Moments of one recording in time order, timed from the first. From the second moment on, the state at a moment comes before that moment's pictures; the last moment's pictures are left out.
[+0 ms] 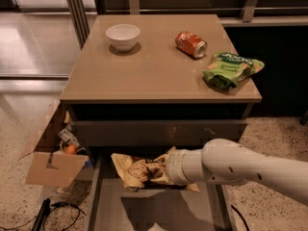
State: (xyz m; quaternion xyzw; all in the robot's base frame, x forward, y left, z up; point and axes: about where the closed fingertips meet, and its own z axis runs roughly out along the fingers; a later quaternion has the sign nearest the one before) arm 0.460 -0.006 0.612 -0.62 0.68 0.15 0.37
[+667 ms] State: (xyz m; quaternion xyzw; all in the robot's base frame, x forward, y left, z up) arm 0.491 -0.045 0.657 -0.63 0.67 0.12 0.36
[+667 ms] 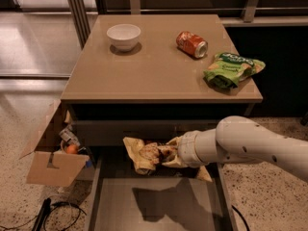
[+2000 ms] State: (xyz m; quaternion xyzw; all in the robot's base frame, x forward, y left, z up) arm 0.525 -0.077 0.877 -0.68 0.59 0.01 0.43
